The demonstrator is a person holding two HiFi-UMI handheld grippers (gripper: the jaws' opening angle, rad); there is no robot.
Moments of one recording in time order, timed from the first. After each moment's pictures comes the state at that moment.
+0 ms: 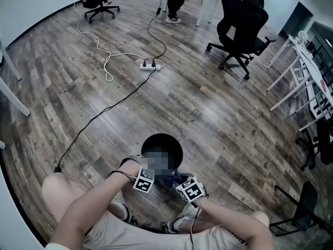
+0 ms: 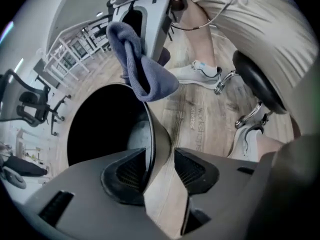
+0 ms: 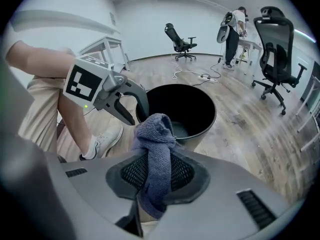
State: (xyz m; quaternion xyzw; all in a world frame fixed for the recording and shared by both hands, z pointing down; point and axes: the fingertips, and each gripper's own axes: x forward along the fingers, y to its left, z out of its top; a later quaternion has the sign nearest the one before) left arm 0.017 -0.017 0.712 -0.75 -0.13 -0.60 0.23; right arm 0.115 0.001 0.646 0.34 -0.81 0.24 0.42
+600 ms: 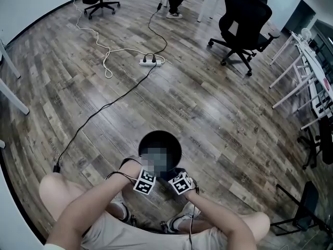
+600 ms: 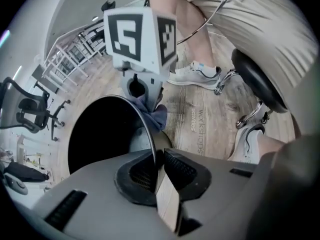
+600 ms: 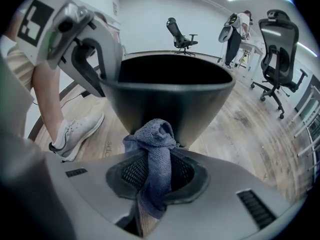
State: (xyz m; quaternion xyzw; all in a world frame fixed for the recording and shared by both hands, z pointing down) left arm 0.030 -0.013 0.712 -0.75 -0.14 -0.59 0.25; right arm 0.118 -0.032 0.758 0.35 -0.79 0.20 0.46
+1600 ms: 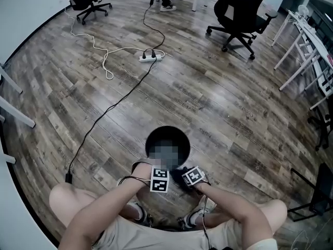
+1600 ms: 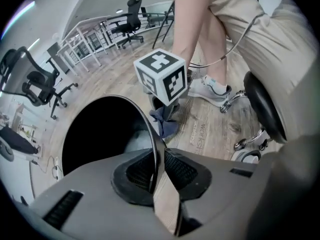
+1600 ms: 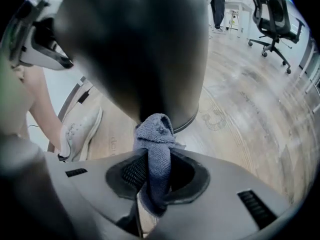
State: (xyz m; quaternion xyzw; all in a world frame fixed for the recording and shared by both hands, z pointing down) left arm 0.042 -0.007 0.704 -0.79 -0.09 -0.59 0.15; right arm 0.132 -0.002 0.824 0.33 -0.74 0.36 0.46
